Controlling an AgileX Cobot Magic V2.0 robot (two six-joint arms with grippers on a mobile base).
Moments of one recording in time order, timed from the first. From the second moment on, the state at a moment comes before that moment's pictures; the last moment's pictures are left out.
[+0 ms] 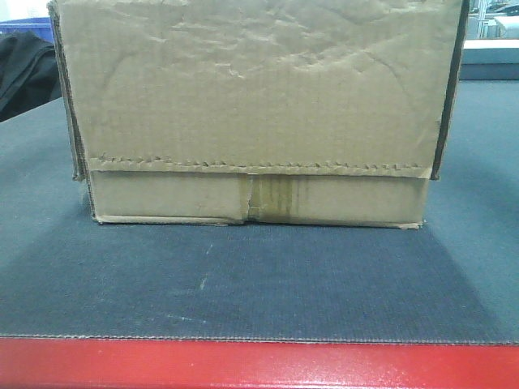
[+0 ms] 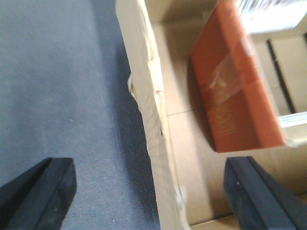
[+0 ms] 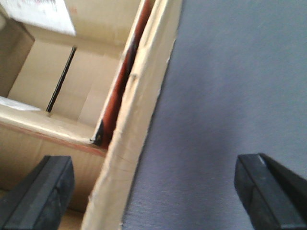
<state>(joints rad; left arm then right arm) -0.23 1.81 -1.96 -0.01 1.23 -0.03 0.21 1.50 -1.50 0.17 0.97 -0.09</state>
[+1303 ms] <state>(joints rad) -0.26 1.86 -1.95 -0.06 1.24 -0.04 0.23 1.60 -1.50 0.22 1.04 -0.08</state>
